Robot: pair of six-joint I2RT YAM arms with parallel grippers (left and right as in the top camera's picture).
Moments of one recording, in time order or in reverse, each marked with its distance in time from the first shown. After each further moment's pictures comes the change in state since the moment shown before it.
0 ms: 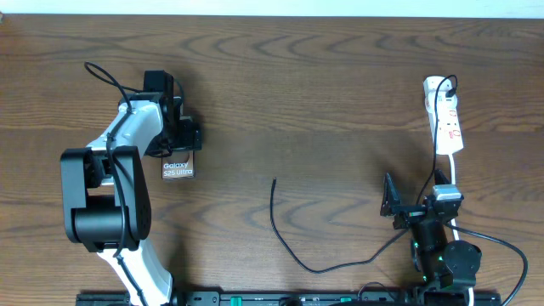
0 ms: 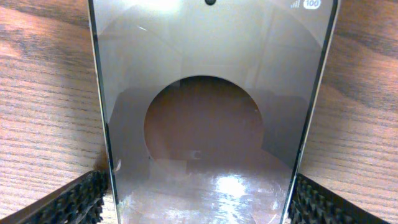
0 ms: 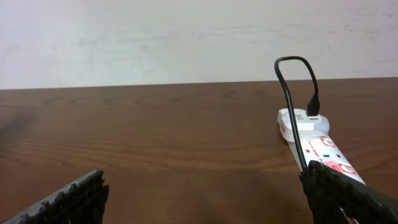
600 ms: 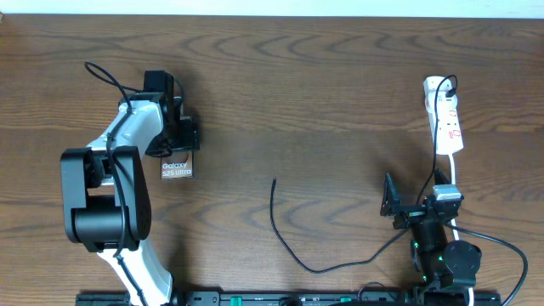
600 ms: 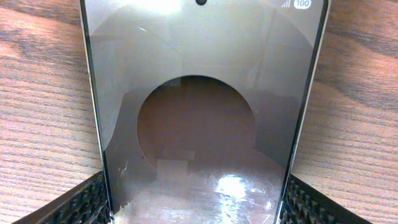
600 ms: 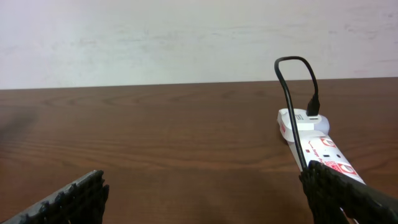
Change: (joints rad) left arm 0.000 0.000 0.000 0.000 0.000 0.000; right arm 0.000 0.000 0.000 0.000 0.000 0.000
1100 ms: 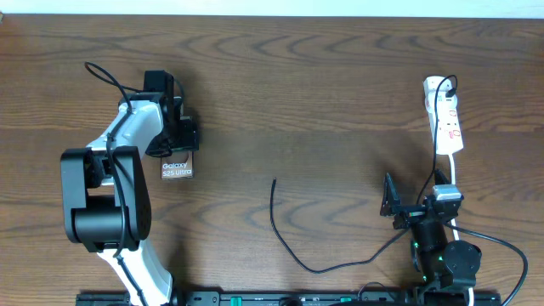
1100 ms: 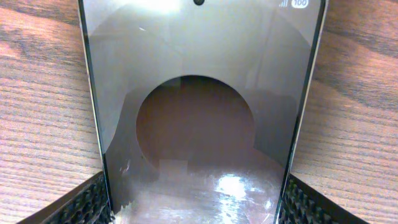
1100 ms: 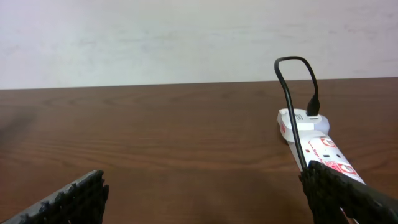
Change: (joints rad) left arm 0.000 0.000 0.000 0.000 0.000 0.001; right arm 0.000 0.000 0.000 0.000 0.000 0.000
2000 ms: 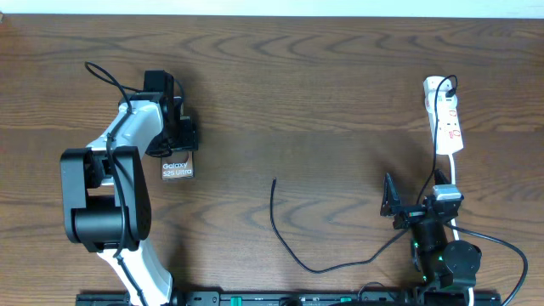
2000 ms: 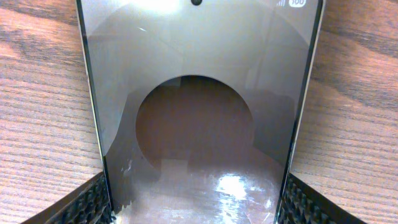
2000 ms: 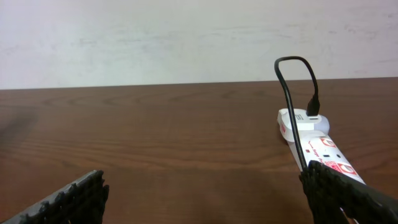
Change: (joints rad) left arm 0.000 0.000 0.000 0.000 0.000 0.002; right arm 0.000 0.000 0.000 0.000 0.000 0.000
